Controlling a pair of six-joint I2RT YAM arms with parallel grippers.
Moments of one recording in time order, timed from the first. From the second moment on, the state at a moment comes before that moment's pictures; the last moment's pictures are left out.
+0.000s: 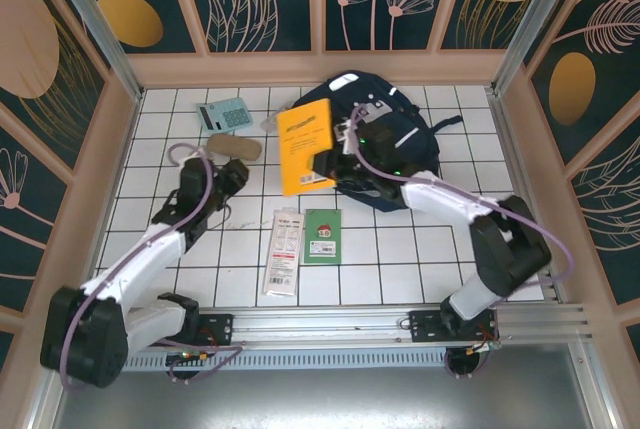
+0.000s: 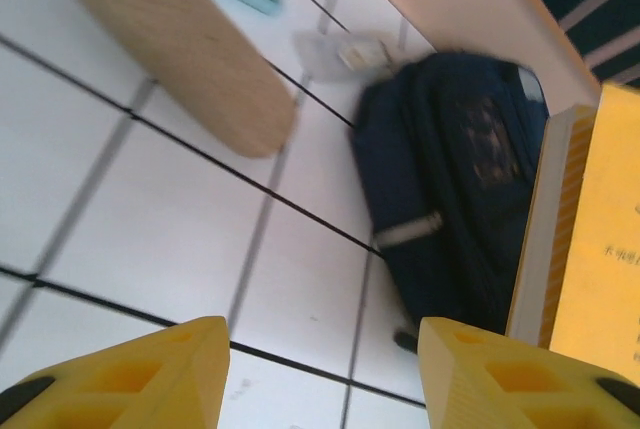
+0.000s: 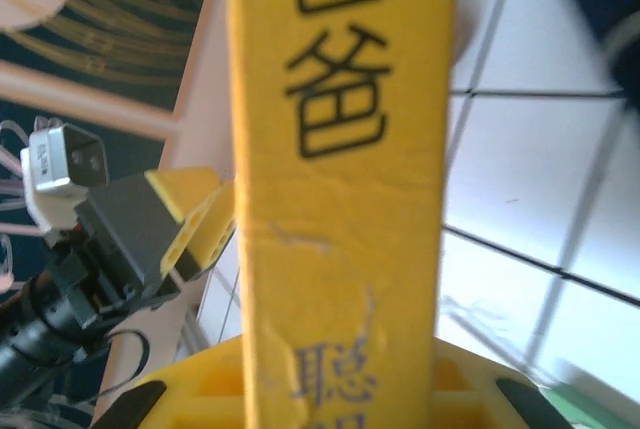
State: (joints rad) left arm -0.35 1.15 0.62 -0.01 -0.03 -0.87; right arm 0.59 1.53 0.95 0.13 -0.54 0.79
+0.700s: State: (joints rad) left arm -0.87 1.88 1.30 -0.01 -0.11 -0.50; right arm -0.06 0.83 0.60 -0.22 -0.23 0.78
